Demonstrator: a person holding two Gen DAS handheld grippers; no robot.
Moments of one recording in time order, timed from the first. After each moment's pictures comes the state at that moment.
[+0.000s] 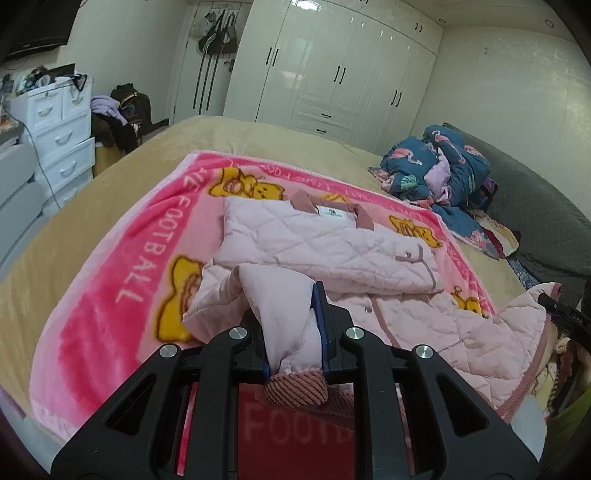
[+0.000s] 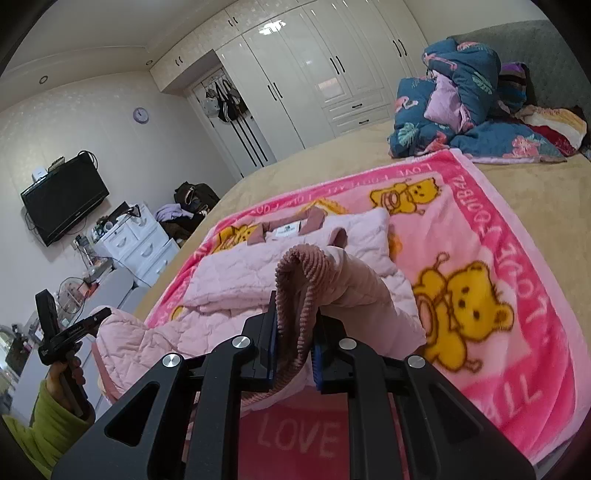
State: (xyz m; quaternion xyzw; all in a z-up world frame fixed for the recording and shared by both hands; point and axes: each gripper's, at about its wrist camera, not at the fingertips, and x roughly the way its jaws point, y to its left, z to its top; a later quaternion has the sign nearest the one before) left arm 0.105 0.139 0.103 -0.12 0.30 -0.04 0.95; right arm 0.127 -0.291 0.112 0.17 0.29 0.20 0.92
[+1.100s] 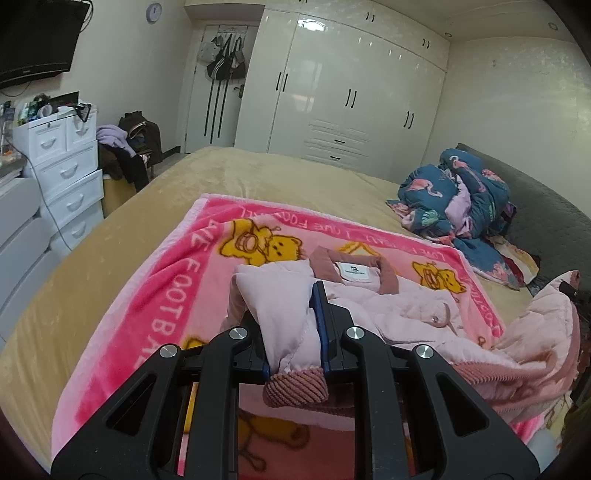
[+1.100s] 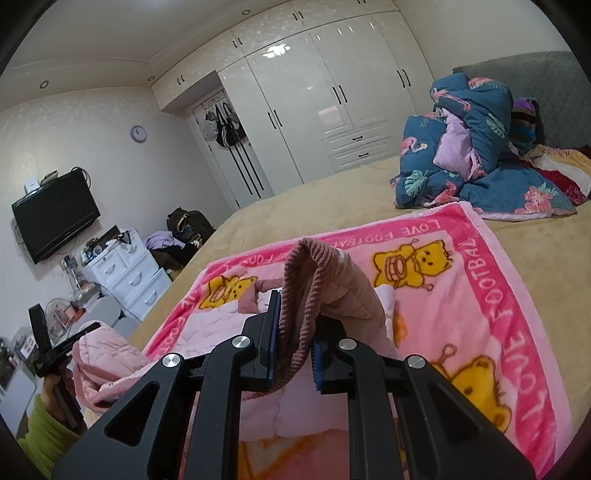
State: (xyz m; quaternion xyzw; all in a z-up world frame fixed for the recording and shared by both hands) left arm 0.195 0.163 0.146 -0.10 0.26 0.00 0.96; right arm 0.238 -0.285 0.169 0.16 0.25 0.18 0.94
